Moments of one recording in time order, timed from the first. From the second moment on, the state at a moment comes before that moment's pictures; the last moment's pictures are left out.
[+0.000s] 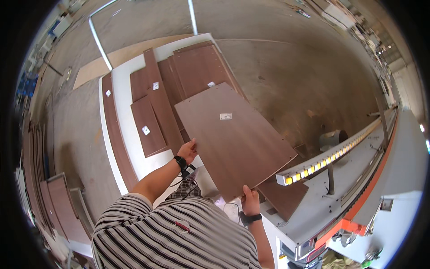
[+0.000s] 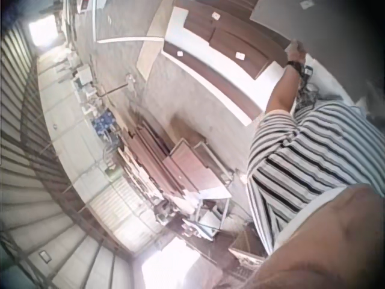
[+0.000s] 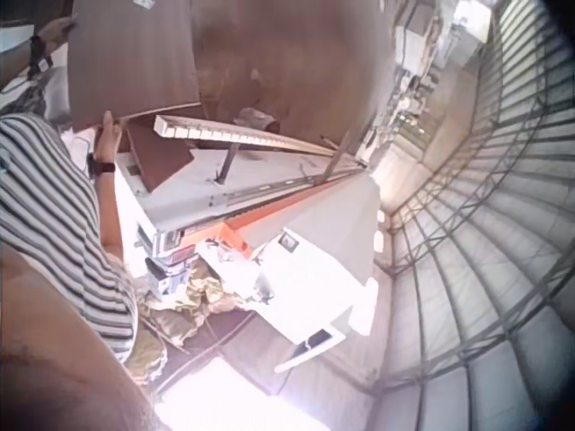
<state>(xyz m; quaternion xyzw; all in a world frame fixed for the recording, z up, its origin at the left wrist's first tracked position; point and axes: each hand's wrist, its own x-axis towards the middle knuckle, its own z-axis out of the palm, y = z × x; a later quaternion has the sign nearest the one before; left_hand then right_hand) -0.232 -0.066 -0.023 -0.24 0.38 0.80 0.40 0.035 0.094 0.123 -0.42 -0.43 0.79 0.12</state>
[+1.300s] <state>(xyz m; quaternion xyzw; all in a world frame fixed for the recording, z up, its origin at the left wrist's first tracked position) -0.282 -0.241 -0.093 -0.39 0.83 0.37 0.17 0.045 0.122 0.017 -0.48 -0.54 0.64 -0.26</state>
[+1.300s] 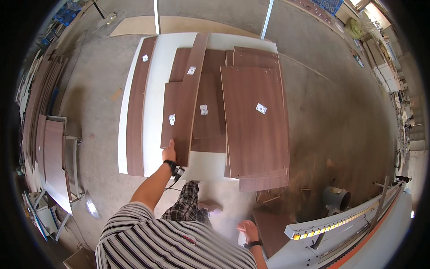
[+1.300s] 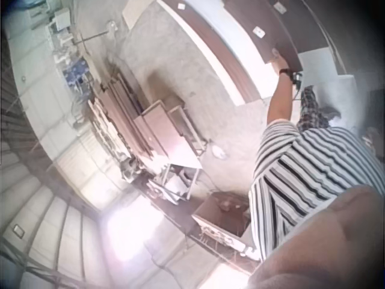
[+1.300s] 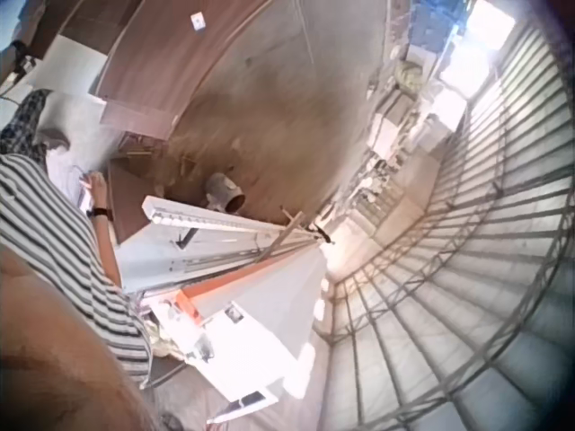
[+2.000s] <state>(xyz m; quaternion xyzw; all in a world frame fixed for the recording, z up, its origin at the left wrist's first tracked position) -0.277 -0.462 -0.071 -0.27 0.89 0.25 0.26 0.049 0.120 -0.014 -0.44 -0.58 0.62 -0.28</state>
